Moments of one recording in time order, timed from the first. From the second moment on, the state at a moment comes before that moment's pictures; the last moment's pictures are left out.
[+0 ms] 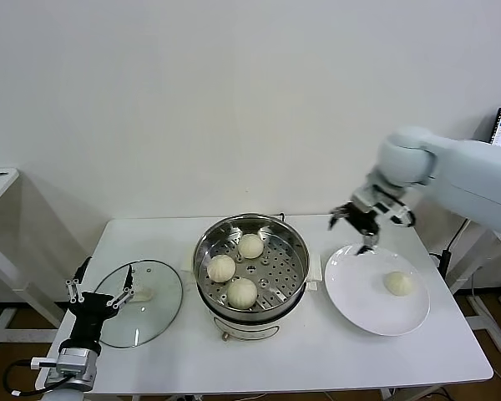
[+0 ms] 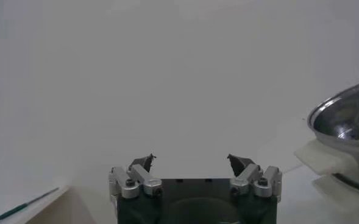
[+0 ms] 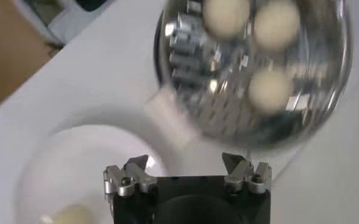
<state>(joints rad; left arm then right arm) 1.59 -1.44 -0.76 -2.14 0.20 0.02 0.08 0.60 0.62 -1.26 1.43 0.11 0.00 -1.24</state>
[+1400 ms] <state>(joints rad) 1.58 -1.44 -0.75 -2.11 0.21 0.02 0.08 -0.13 0.70 -0.53 0.98 -0.35 -0.01 -1.23</state>
